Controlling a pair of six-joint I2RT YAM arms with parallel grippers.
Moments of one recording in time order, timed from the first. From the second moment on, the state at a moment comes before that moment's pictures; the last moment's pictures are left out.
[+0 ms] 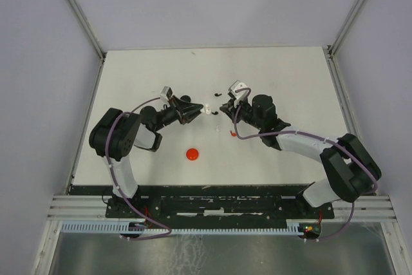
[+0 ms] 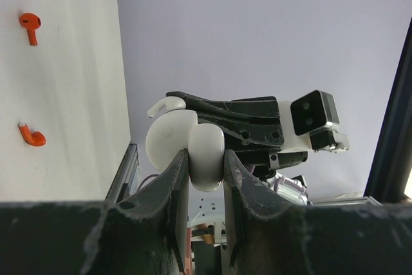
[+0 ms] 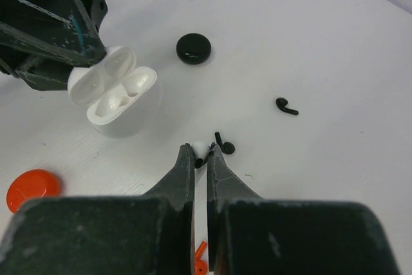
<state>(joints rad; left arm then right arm) -0.27 1.89 0.53 1.53 0.77 -1.71 0.61 1.48 0.73 0.51 -0.21 -0.08</state>
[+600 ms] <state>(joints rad) -0.29 1.84 0.55 1.31 0.78 -1.65 0.66 1.43 0.70 0.75 -0.32 -0.19</state>
